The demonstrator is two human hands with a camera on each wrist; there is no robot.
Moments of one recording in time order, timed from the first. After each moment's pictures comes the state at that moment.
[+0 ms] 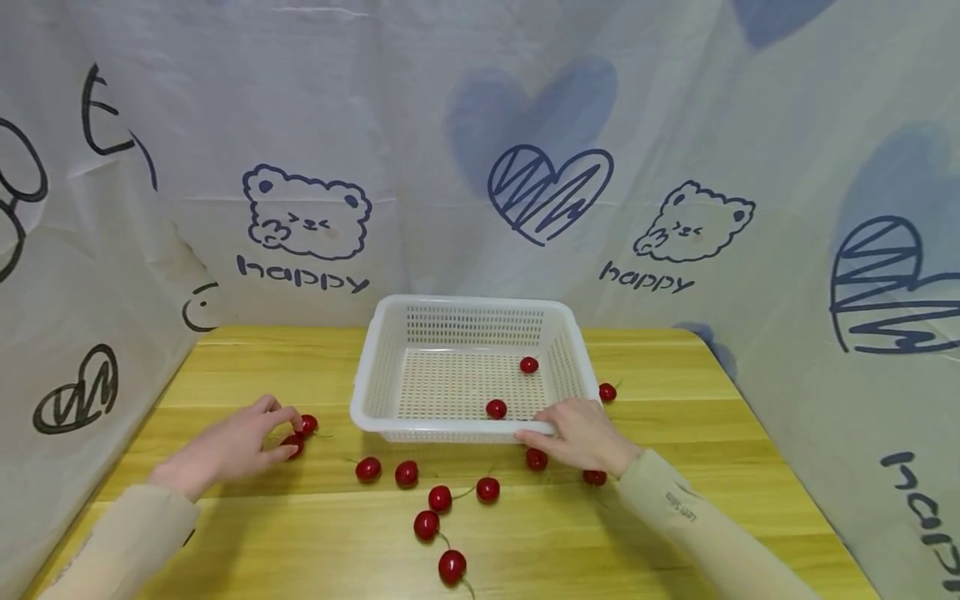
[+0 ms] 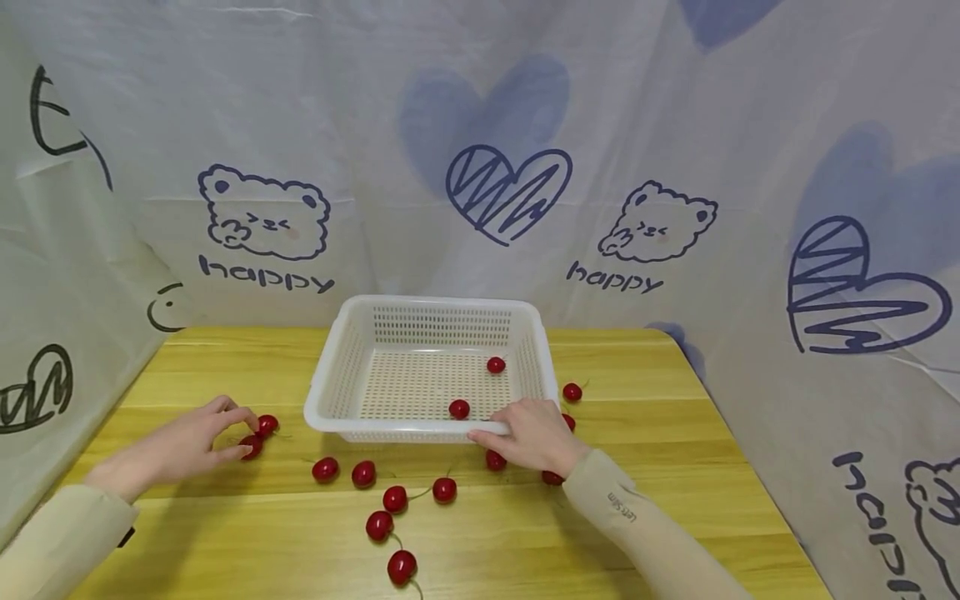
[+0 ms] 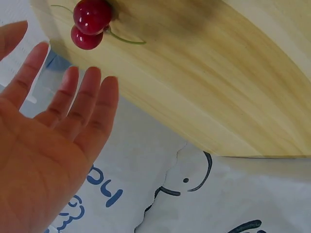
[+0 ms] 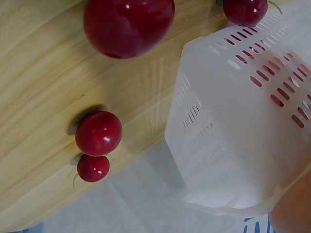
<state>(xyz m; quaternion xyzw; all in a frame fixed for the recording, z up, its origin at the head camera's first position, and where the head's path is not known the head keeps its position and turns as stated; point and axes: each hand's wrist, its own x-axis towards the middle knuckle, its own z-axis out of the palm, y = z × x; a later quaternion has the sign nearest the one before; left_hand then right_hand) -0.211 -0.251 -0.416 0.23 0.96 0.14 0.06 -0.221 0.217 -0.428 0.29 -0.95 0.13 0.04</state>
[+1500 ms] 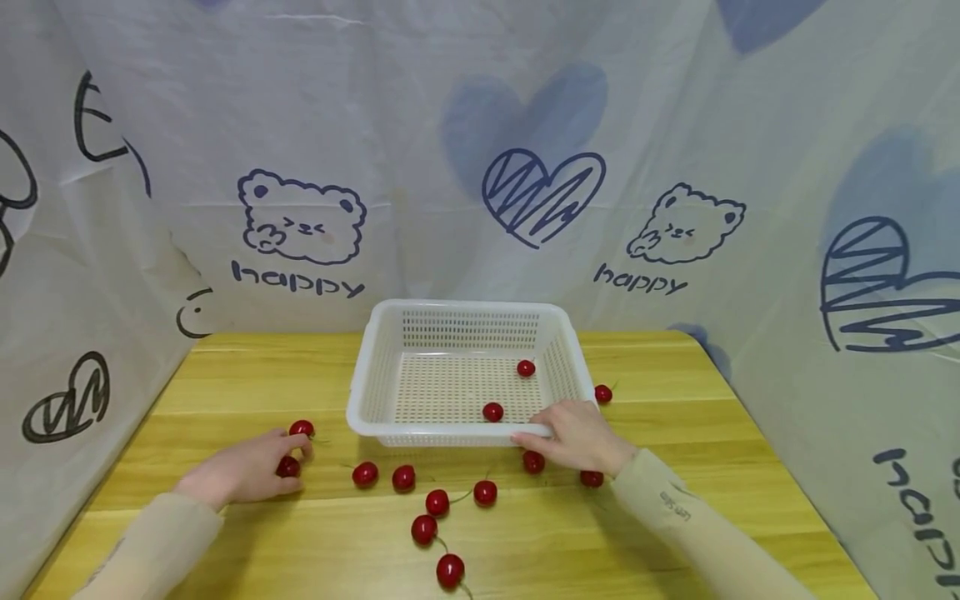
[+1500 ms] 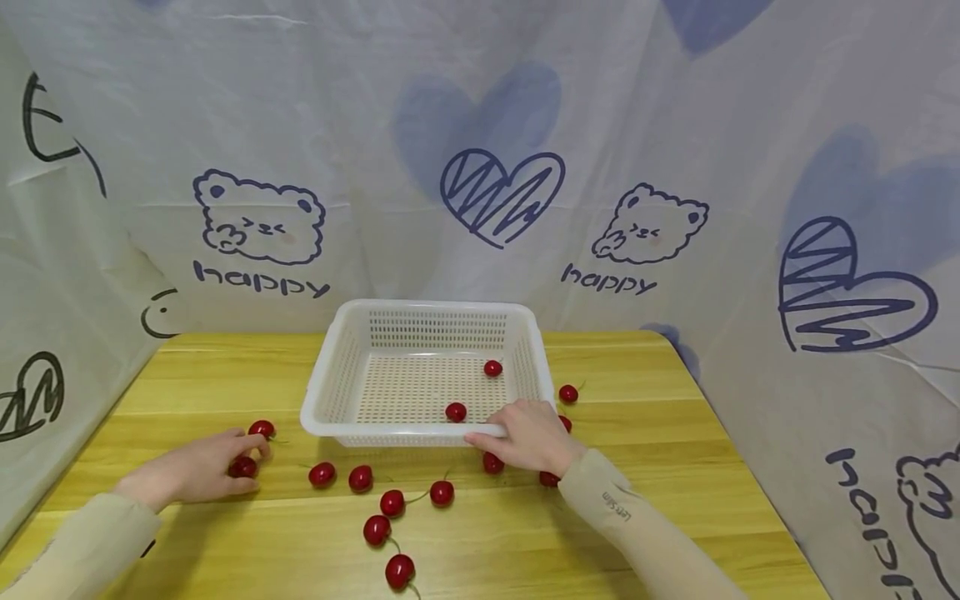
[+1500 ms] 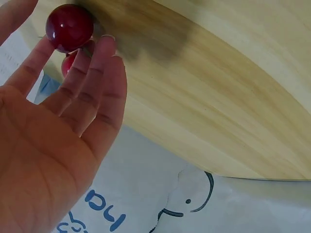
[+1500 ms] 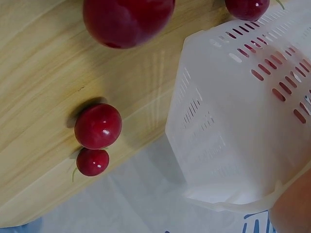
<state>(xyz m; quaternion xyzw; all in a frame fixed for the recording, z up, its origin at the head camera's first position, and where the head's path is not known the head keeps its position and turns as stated) -0.210 -0.241 -0.439 0.22 0.95 0.13 0.16 -0.223 0.218 -0.429 0.30 -0.95 0.12 0.04</state>
